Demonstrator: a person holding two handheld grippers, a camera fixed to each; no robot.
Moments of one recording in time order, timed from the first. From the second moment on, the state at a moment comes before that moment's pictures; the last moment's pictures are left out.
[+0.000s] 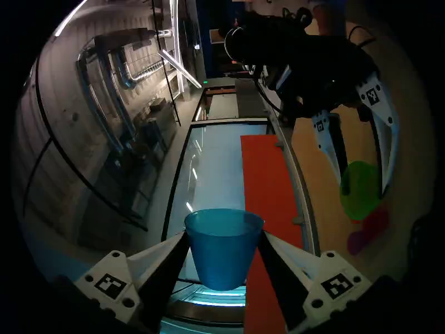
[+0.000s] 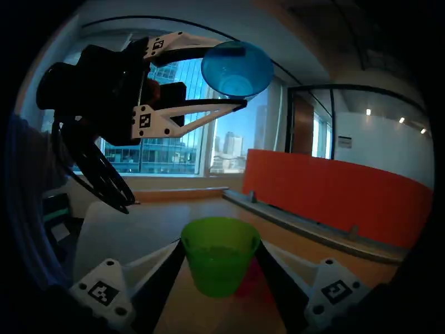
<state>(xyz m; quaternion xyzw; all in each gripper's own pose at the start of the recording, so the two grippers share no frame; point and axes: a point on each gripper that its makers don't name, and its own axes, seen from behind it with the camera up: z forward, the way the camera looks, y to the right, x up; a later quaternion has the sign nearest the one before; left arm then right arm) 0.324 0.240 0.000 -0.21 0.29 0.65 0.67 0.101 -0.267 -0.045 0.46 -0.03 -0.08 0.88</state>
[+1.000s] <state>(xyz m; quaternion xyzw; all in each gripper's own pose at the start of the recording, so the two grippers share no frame) 0.300 0.215 0.019 -0.29 0.17 0.40 0.85 0.111 -0.264 -0.042 0.45 -0.02 -0.07 0.89</state>
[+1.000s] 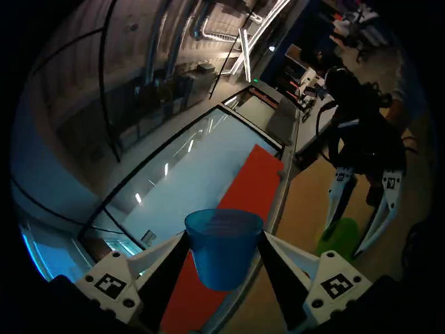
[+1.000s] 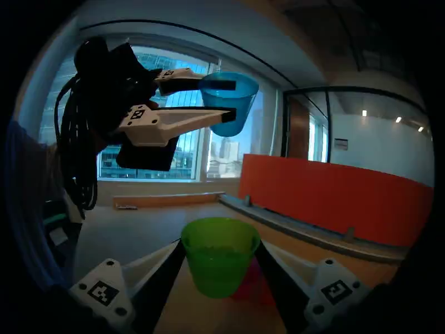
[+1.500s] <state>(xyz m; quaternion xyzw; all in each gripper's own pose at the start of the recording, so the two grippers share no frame) 0.283 0.204 0.025 -0.34 0.09 0.20 0.92 0.120 -0.263 -0.040 0.45 -0.01 -0.06 0.89</state>
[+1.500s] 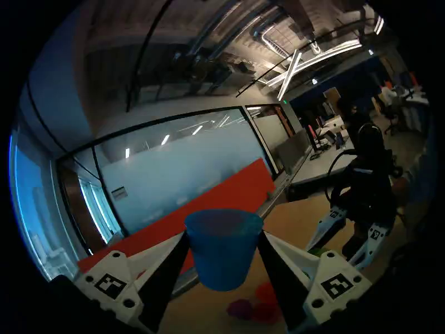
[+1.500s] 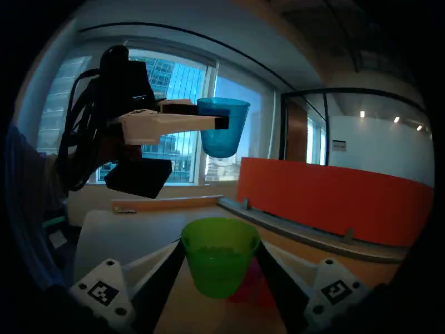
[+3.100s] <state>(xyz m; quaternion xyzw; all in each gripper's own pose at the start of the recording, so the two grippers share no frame) 0.192 0.134 0.037 -0.31 -0.01 0.03 0.95 0.127 -0.223 -0.033 0.41 -0.03 -0.06 0.91</state>
